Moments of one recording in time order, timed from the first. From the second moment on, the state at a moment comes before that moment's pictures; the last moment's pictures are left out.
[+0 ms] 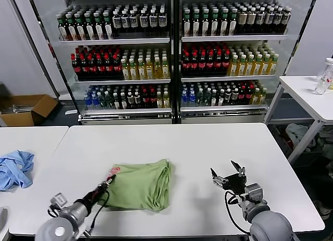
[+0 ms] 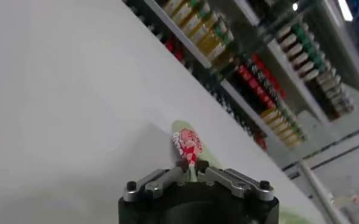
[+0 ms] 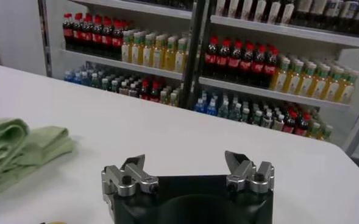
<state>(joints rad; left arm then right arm) 1.37 -1.23 -0.71 -1.87 -1.24 0.58 -0.06 -1.33 0.98 0.37 2.07 0.39 -0.44 0.13</state>
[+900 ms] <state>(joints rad) 1.33 -1.07 -0.74 -2.13 -1.10 0.58 -0.17 -1.37 0.97 0.42 2.13 0.42 -0.43 0.13</state>
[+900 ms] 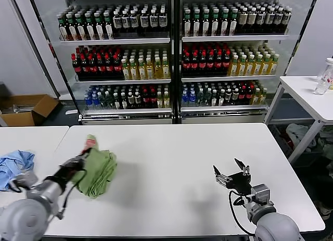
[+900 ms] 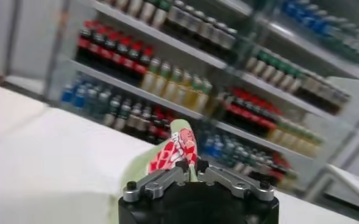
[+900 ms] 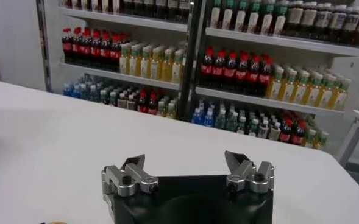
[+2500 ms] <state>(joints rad) 1.14 -1.33 -0.41 -1.90 -0.78 0.42 -0.11 -1.19 1.03 0.25 2.05 0.50 -0.46 0.16</state>
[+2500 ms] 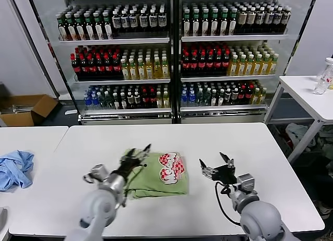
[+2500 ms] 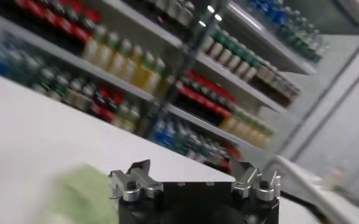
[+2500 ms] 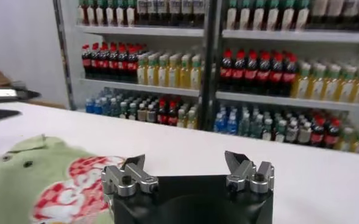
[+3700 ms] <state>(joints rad) 1.41 -1.24 -0.70 -2.04 -0.64 0.38 -0.07 -0.86 1.37 -0.04 1.66 0.67 -0.57 0.46</state>
